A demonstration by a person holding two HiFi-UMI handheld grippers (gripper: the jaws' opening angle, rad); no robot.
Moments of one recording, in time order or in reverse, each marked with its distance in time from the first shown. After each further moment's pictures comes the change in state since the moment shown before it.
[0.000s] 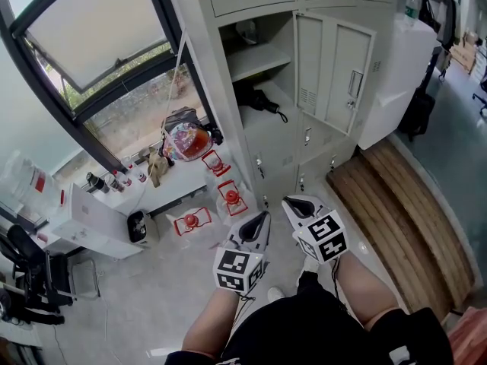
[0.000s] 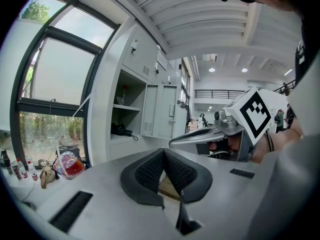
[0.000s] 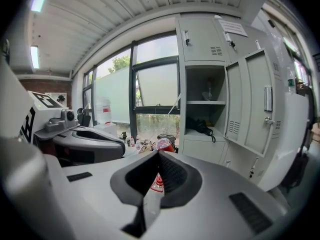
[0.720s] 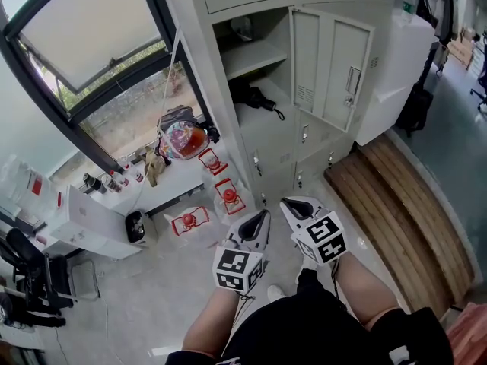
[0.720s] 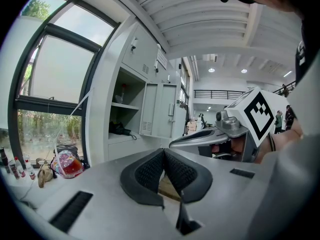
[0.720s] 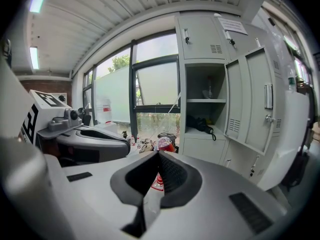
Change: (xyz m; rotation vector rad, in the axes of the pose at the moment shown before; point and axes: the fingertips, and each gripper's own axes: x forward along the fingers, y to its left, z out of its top) left arm 0.009 0.000 -0.001 -0.009 0.003 -0.015; right arm 0.001 0.000 -0.005 0.007 0.014 0.007
